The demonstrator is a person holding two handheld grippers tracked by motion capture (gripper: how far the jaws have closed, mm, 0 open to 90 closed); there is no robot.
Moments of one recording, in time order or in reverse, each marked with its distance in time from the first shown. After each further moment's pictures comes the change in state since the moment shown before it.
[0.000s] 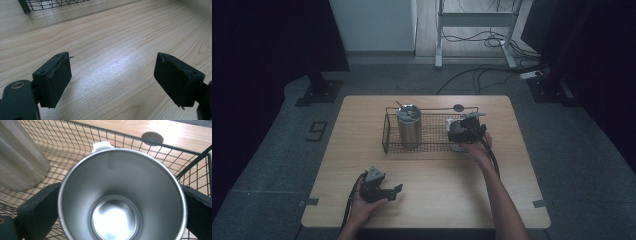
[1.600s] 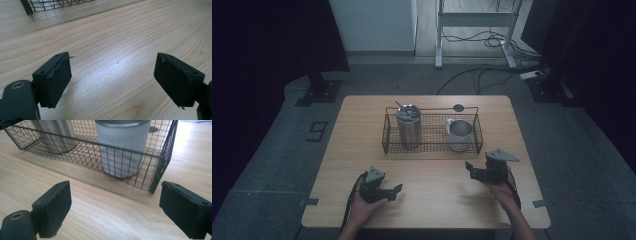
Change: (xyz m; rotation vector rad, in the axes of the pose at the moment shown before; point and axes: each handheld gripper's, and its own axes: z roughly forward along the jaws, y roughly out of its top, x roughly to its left) left arm -0.001 -0.001 0.000 -0.004 0.014 0.005; right arm -0.008 -0.115 -0.096 -0.192 0.093 -0.010
